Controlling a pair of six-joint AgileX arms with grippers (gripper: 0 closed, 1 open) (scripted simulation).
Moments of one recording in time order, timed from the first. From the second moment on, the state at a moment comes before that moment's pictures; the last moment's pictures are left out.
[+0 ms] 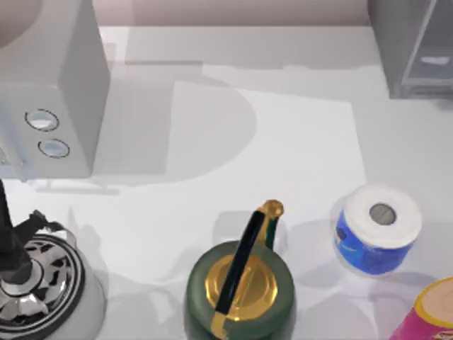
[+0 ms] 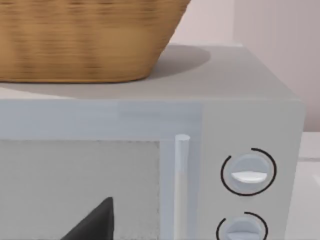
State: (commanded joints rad) left arm 0.00 0.00 0.00 0.00 0.00 0.00; right arm -0.27 2.13 0.99 1.11 -0.25 0.01
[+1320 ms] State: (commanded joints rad) left arm 0.00 0.00 0.00 0.00 0.00 0.00; right arm -0.23 2.38 1.49 0.88 -0.20 0.01
